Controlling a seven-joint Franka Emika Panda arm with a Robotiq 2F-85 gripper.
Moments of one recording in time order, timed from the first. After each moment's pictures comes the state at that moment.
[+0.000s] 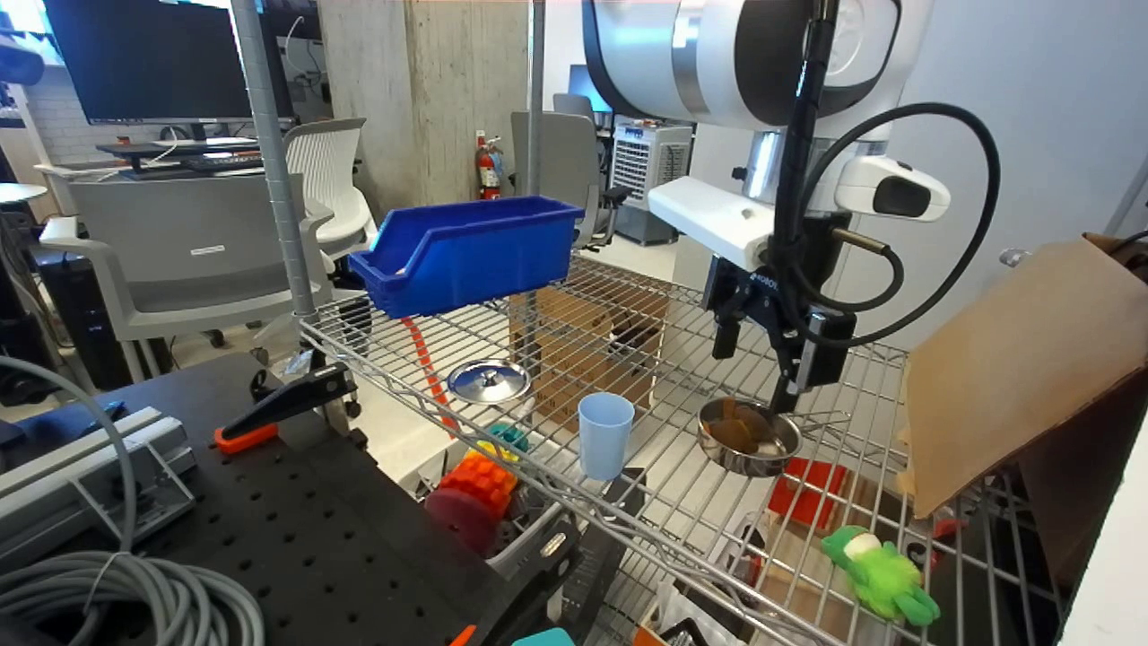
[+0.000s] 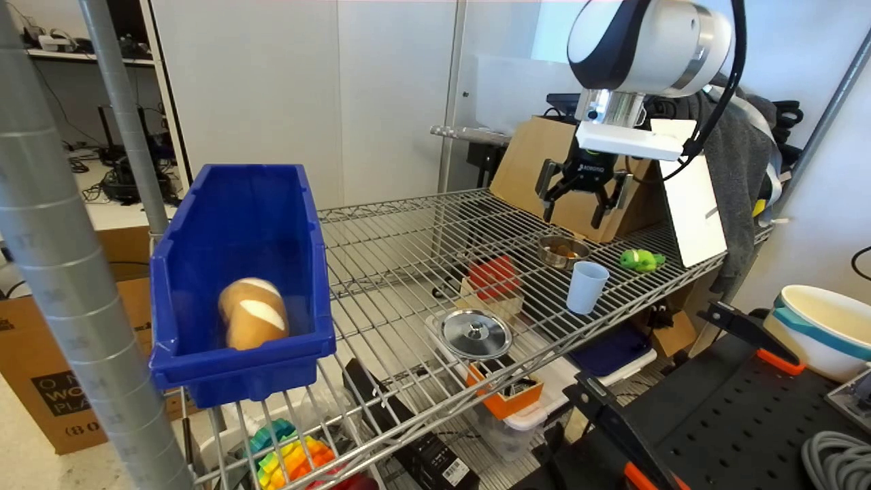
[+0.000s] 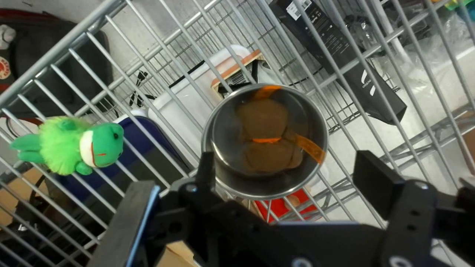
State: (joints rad) arm -0.09 0.64 -0.12 -1.93 0.14 2.59 0.23
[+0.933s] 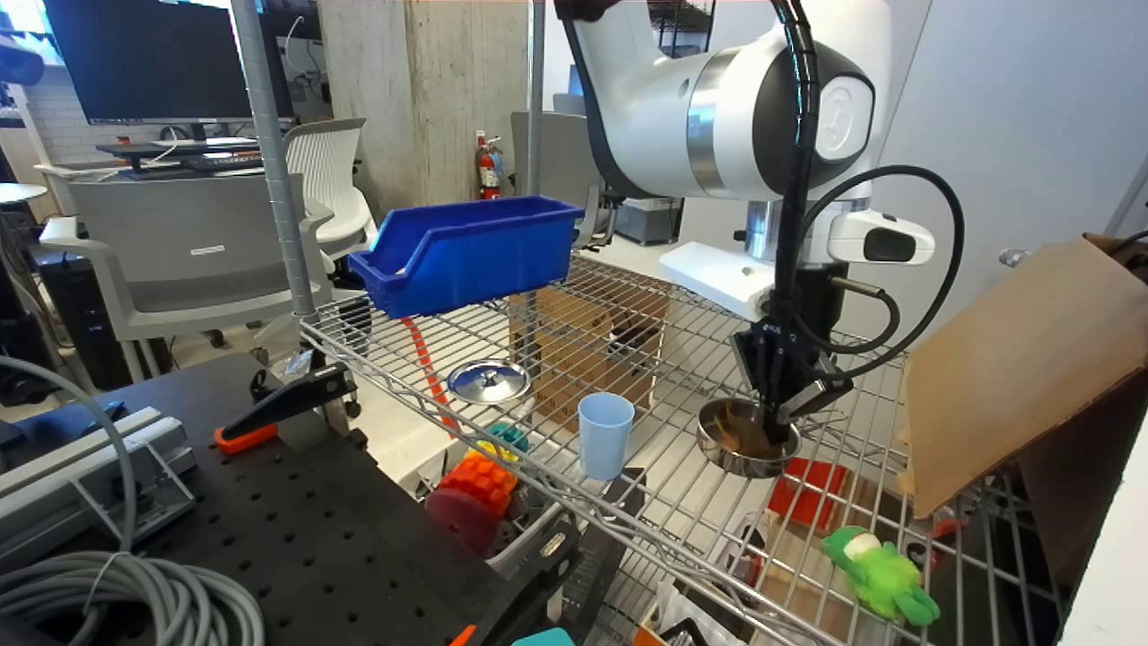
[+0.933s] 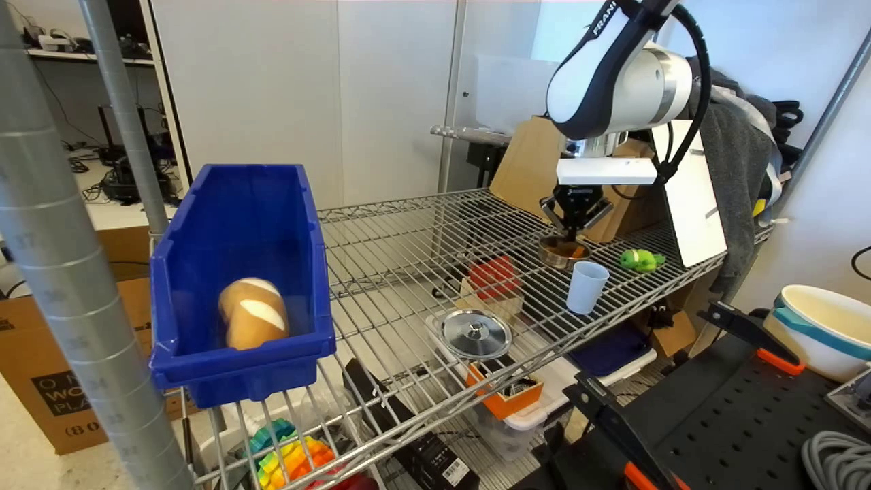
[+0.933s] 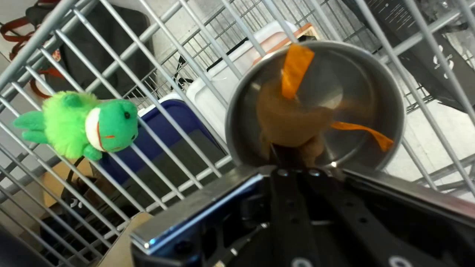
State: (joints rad) arm 0.02 0.81 -0.24 -1.79 0.03 2.59 0.39
